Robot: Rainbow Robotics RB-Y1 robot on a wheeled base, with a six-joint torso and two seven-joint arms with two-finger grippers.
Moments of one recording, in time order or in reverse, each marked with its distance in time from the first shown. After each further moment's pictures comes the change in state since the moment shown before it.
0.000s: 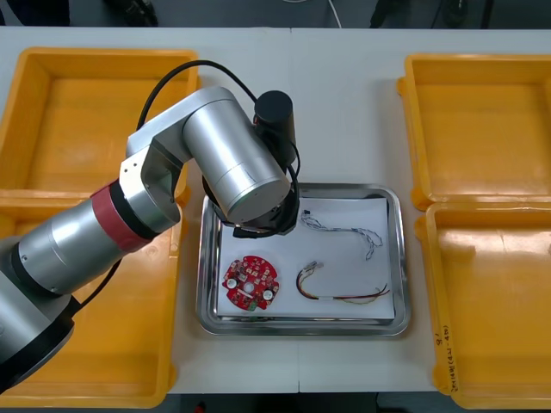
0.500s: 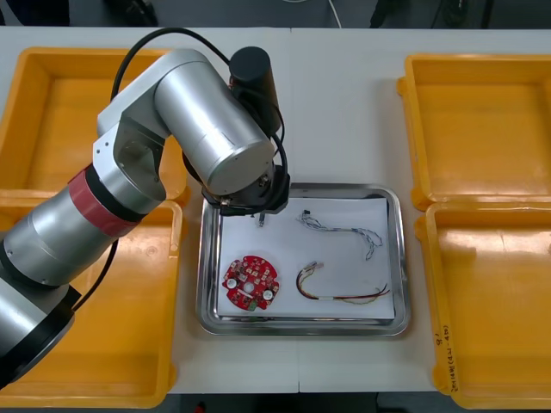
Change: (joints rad) right arm 0.000 0.000 0.000 0.000 0.005 0.016 0.000; left arm 0.001 0.000 0.114 -0.078 0.001 0.101 -0.013
